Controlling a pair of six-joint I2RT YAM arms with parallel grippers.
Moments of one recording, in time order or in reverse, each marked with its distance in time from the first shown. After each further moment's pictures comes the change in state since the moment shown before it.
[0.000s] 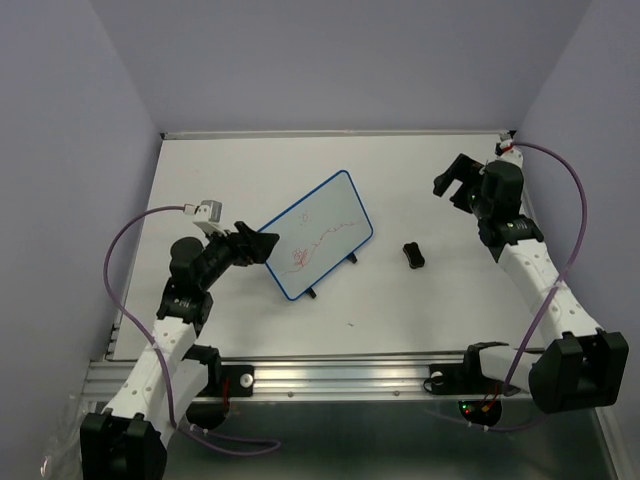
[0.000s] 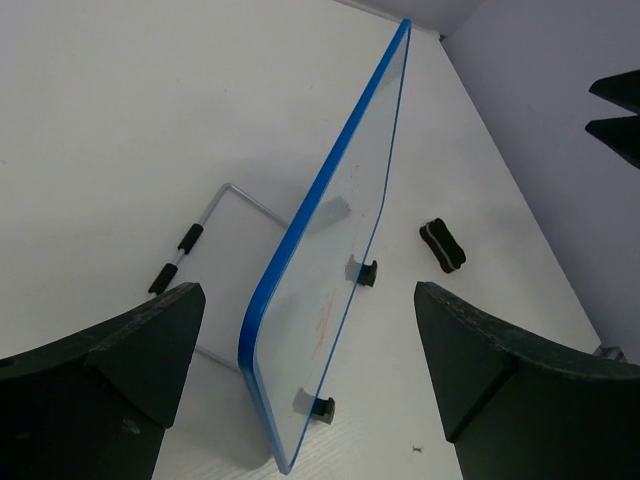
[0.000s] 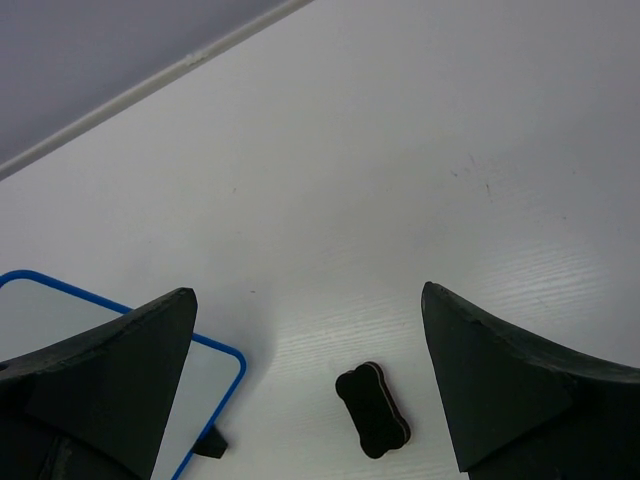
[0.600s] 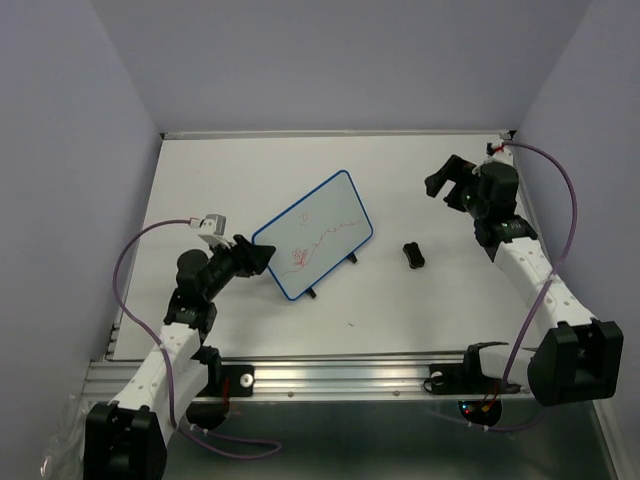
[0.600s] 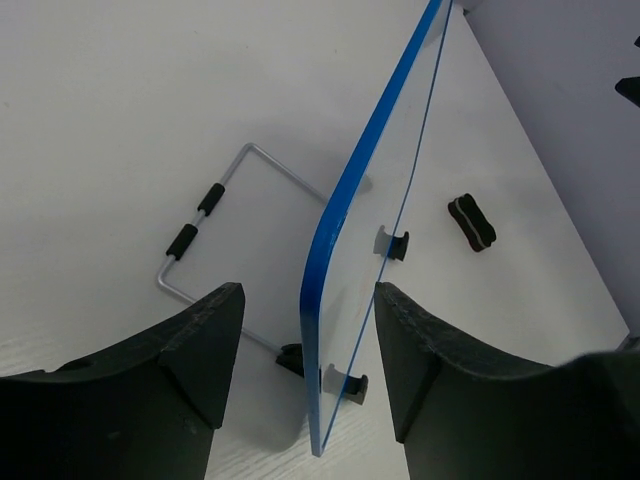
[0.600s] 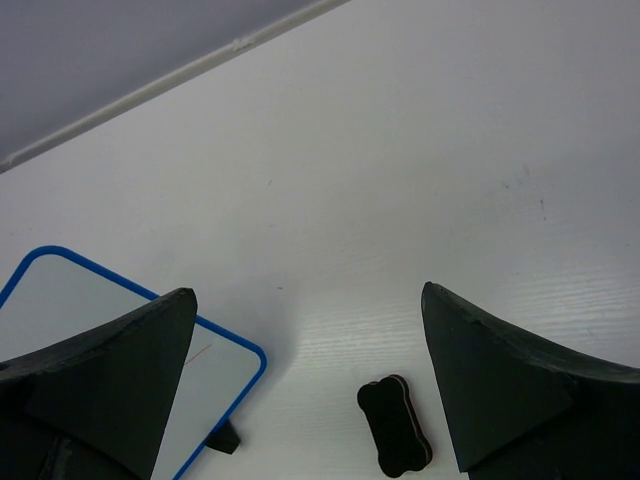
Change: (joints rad) left arm -0.008 -0.005 -0.166 0.138 -0.008 0.018; right arm 0.000 0.011 -0.048 0.124 -0.139 -0.009
